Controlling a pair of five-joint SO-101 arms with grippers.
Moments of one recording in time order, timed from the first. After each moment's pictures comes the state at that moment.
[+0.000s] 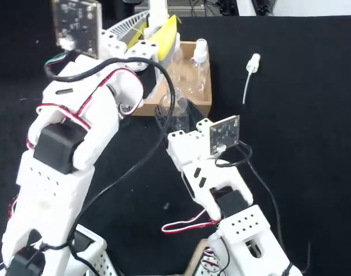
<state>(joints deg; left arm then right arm) 22.0 -32.6 -6.5 46.1 6.8 -23.6 -66.0 82.5 -1.7 -5.6</state>
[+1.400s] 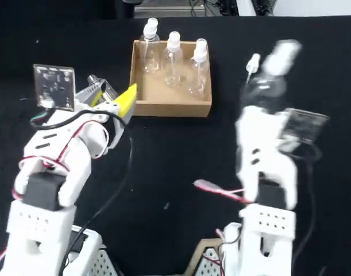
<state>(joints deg) 8.8 -60.7 38.3 47.4 6.8 15.7 -66.0 73.1 4.4 -5.7</state>
